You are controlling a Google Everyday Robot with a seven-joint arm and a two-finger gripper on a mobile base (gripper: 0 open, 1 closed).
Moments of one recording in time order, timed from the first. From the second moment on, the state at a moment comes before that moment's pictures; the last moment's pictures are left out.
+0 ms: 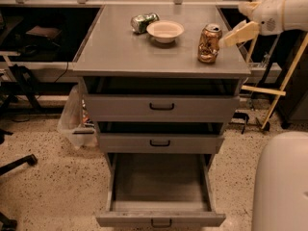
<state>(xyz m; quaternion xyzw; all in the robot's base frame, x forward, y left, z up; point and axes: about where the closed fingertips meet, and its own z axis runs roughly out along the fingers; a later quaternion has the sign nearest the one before) 0.751 -0.242 0.958 -0.46 0.69 0.19 0.52</state>
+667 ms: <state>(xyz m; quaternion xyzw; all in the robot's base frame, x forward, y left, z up) 0.781 -0.203 0.878 -0.42 0.71 0.29 0.48</state>
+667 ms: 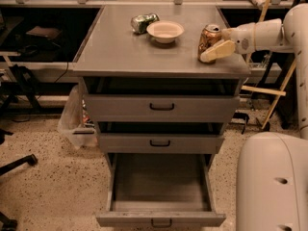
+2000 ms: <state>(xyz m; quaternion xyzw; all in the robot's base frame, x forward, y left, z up) 0.782 -0.203 0.873 -0.42 0.71 0.29 0.48</state>
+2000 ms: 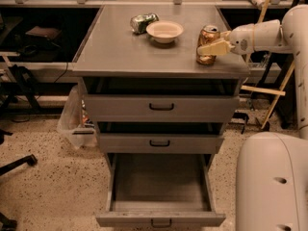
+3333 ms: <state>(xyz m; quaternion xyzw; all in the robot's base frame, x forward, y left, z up) 0.643 -0.278 1.047 -0.39 0.63 0.24 0.63</state>
